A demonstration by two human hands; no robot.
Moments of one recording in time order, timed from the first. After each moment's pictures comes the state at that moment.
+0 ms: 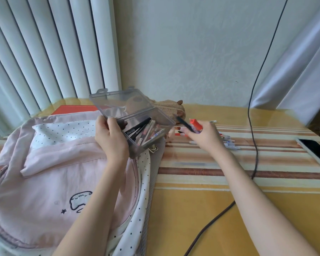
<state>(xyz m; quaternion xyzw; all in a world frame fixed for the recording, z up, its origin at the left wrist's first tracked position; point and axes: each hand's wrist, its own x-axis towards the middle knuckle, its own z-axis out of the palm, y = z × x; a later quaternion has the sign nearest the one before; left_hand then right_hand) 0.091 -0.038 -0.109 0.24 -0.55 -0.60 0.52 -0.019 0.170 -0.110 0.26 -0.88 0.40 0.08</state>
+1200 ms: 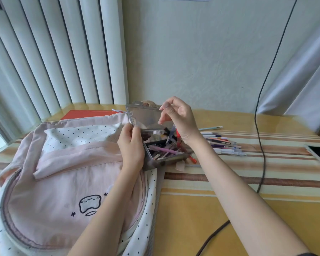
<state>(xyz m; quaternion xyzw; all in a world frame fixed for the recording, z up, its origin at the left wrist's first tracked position) 0.089 -0.020 -0.112 0.20 -0.64 -0.59 0.46 0.002 0.083 -0.062 0.38 -0.64 0.67 0.00</state>
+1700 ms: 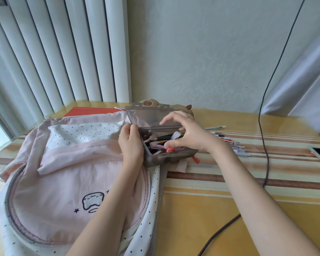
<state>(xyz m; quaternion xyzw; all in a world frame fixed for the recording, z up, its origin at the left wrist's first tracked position) 0.086 -0.034 -0.117 0.22 -0.55 -0.71 0.38 0.007 0.121 -0.064 0.46 -0.82 0.34 -0.09</state>
